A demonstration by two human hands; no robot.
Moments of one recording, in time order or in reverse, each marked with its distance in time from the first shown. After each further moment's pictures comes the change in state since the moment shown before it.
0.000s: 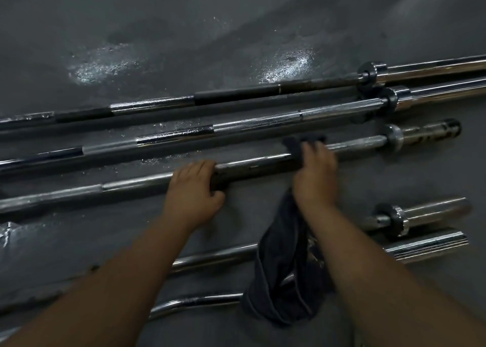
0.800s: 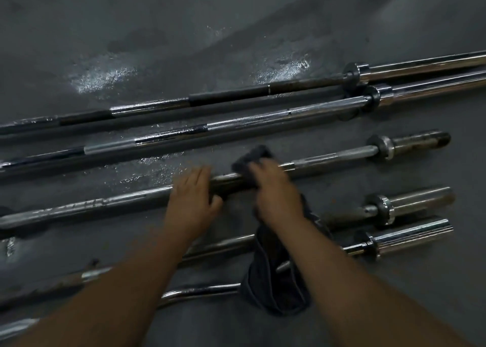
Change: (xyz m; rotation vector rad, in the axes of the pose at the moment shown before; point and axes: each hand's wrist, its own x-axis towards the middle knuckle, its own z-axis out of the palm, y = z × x) left_hand -0.026 0.014 0.011 0.026 -0.040 -0.020; right_hand -0.052 -0.021 0.008 0.153 -0.205 -0.373
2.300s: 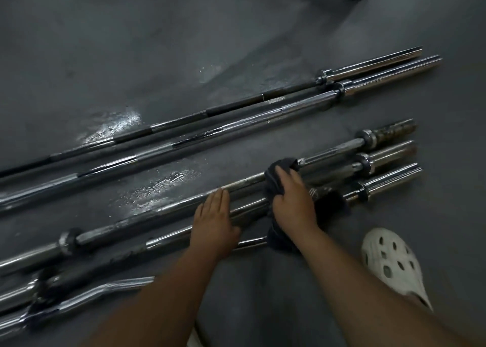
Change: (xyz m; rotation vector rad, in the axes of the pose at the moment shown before) left_hand -0.150 -0.007 -0.026 0.094 -0.108 0.081; right_hand -0.139 -0.090 -0.023 0.305 0.219 0.345
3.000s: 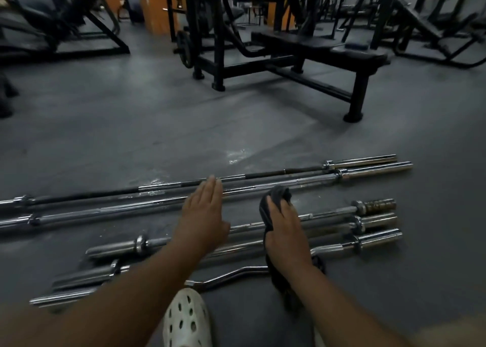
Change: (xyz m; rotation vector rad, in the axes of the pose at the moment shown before) left_hand -0.183 -0.035 -0.185 0.087 0.415 0.006; right_hand -0.165 -0.127 -0.047 -0.224 0.077 -0.394
